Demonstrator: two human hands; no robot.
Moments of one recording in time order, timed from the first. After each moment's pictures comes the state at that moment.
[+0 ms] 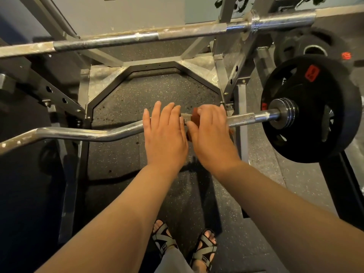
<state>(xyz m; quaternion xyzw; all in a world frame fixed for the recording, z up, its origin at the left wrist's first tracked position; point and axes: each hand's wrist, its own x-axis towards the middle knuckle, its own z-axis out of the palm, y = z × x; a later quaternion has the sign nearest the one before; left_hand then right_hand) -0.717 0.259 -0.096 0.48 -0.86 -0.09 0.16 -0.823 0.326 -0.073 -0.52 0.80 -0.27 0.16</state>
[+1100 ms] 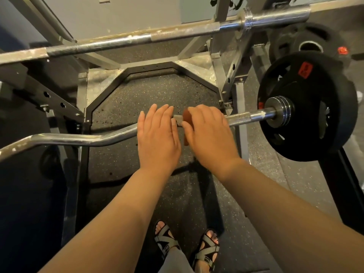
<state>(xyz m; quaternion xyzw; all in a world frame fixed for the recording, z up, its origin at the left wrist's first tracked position) -0.714 0.254 -0.096 0.46 -0.86 -0.11 0.19 -0.833 0.323 -0.081 -0.55 0.81 -0.17 0.06</state>
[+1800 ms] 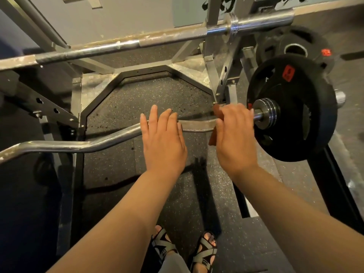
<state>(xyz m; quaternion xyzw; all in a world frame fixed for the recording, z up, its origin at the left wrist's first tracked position) -0.744 0.275 -0.092 0.45 -0.87 -0.08 0.16 -0.887 0.368 -0.093 -0.45 0.86 -0.24 0.05</state>
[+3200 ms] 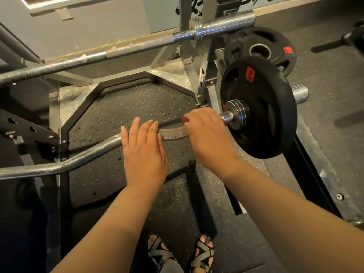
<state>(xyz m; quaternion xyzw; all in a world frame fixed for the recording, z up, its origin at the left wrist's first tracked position) -0.753 0.281 -0.098 0.43 -0.88 -0.08 0.16 -0.908 0.362 -0.091 -0.54 0.82 -0.21 0.03</state>
